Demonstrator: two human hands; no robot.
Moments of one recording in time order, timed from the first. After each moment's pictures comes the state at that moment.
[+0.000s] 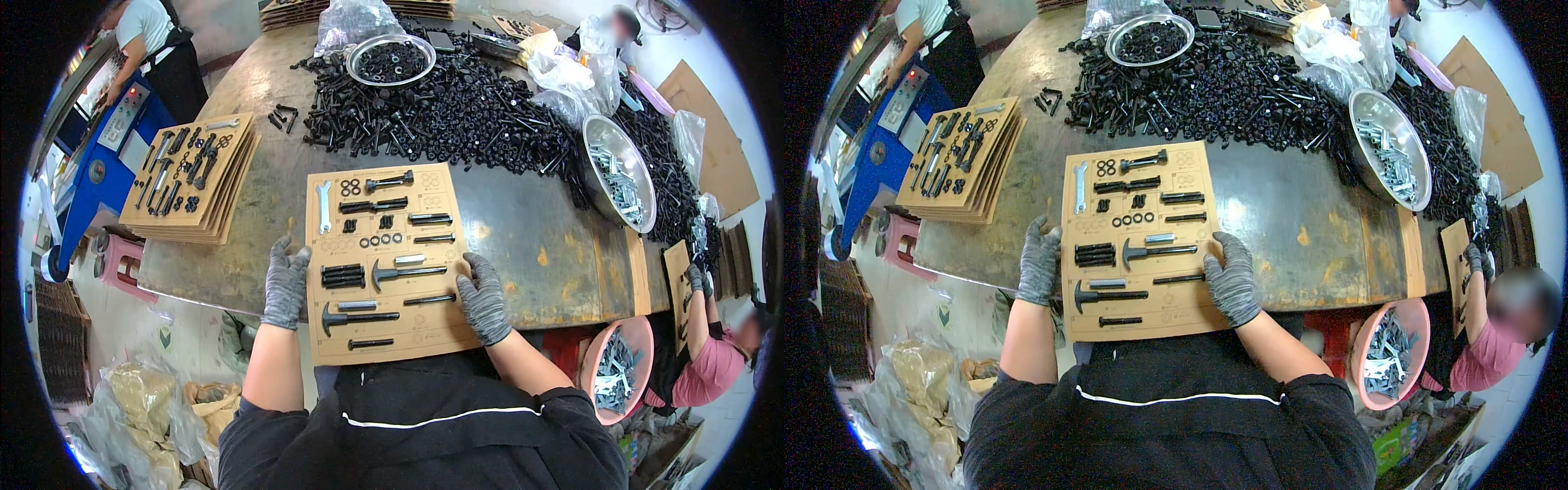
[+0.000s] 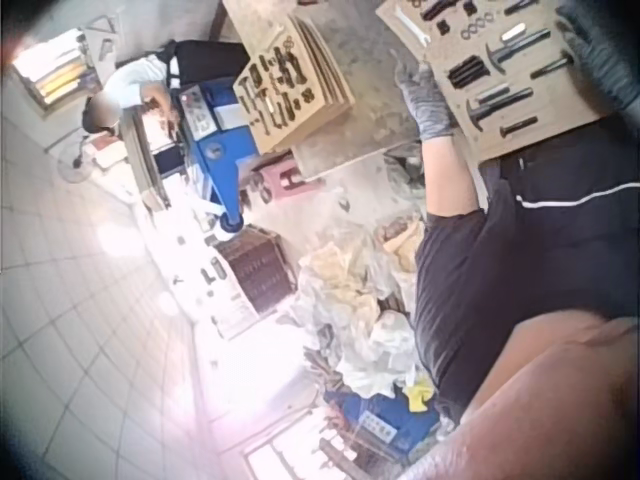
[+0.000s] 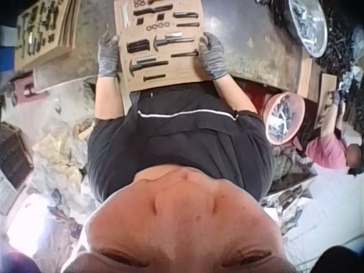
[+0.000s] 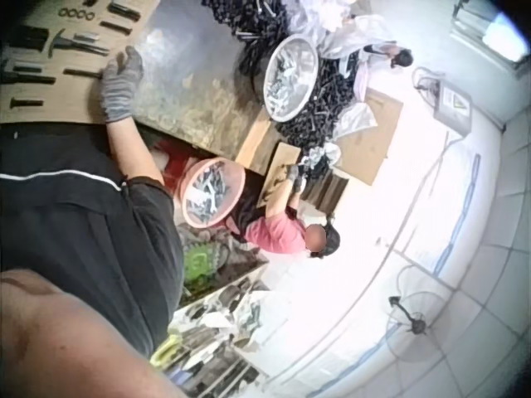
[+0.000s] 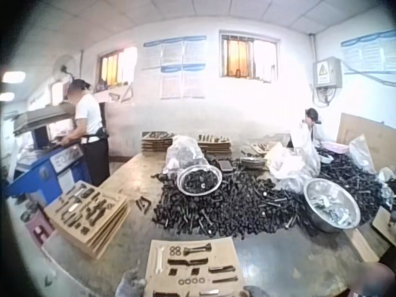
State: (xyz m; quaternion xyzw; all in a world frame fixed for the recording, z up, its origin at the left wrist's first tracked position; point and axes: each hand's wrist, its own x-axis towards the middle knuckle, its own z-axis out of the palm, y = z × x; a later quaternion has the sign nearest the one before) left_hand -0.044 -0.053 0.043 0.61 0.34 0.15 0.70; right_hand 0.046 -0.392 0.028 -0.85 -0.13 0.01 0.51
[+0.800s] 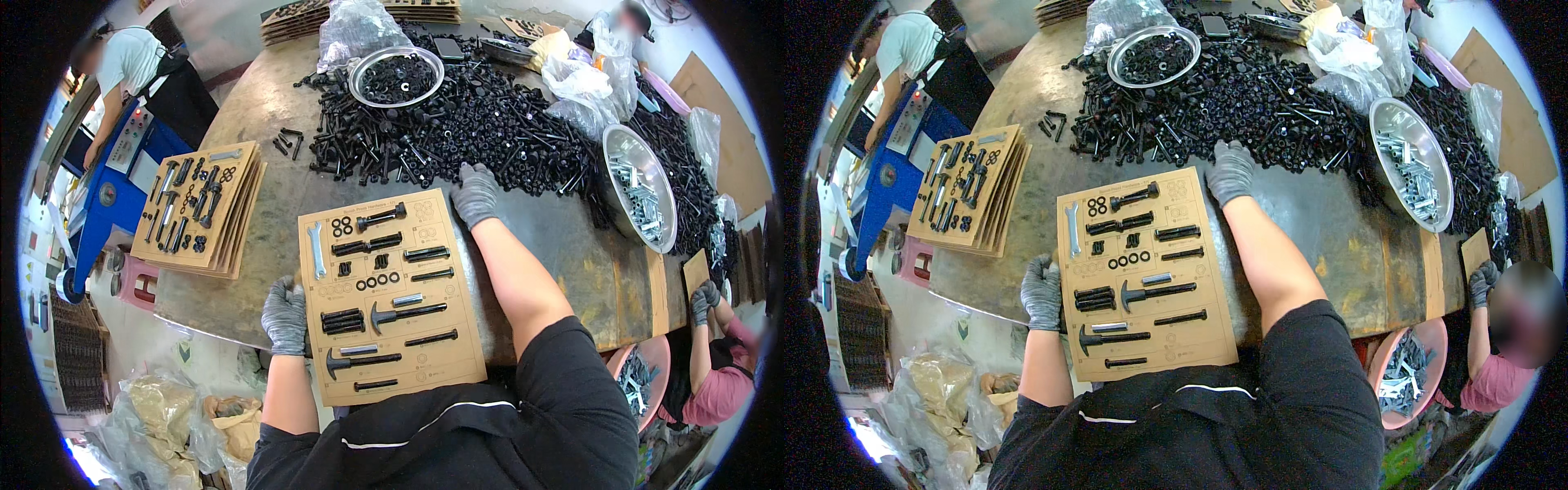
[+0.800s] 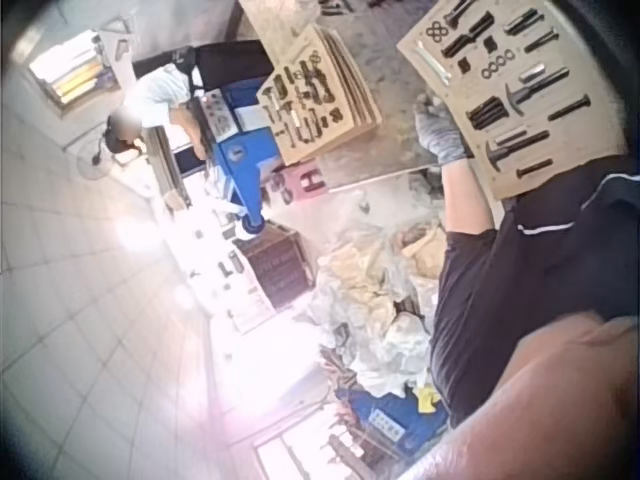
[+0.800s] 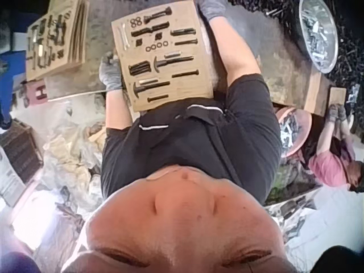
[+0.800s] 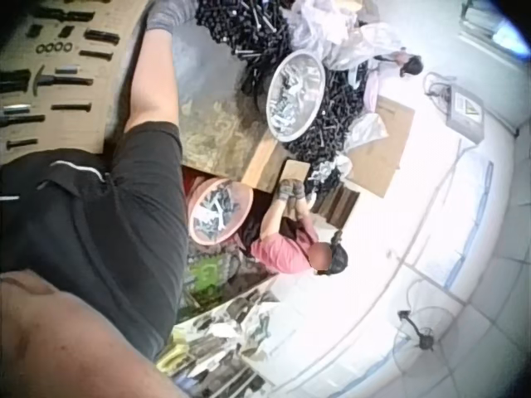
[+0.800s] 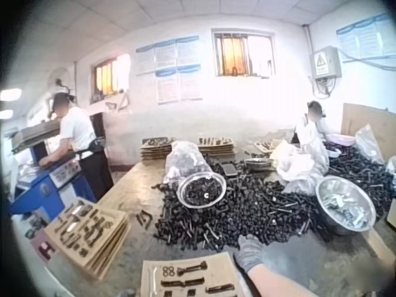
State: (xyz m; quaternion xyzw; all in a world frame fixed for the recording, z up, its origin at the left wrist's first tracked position) left_hand -0.042 -0.025 0.006 0.82 0.40 0.20 0.36; right_hand 0.300 -0.292 0.025 -0.97 -0.15 -0.13 0.15
